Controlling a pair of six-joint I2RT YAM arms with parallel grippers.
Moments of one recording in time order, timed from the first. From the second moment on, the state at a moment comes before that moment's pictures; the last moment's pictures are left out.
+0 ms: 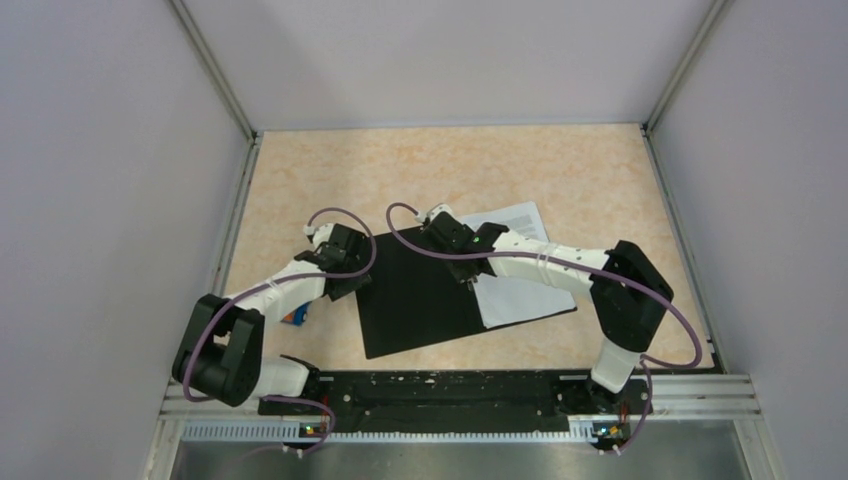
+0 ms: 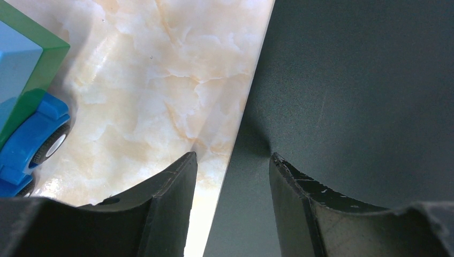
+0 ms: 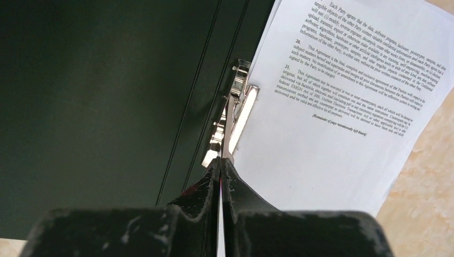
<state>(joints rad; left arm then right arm) -0.37 1.35 0.64 -0.41 -0.27 -0.84 0.94 1.74 1.27 -0.63 0.38 0.20</state>
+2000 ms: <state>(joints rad) -0.37 1.40 0.70 -0.47 -0.27 -0.83 0.83 1.66 1.02 -0.46 0.13 0.32</state>
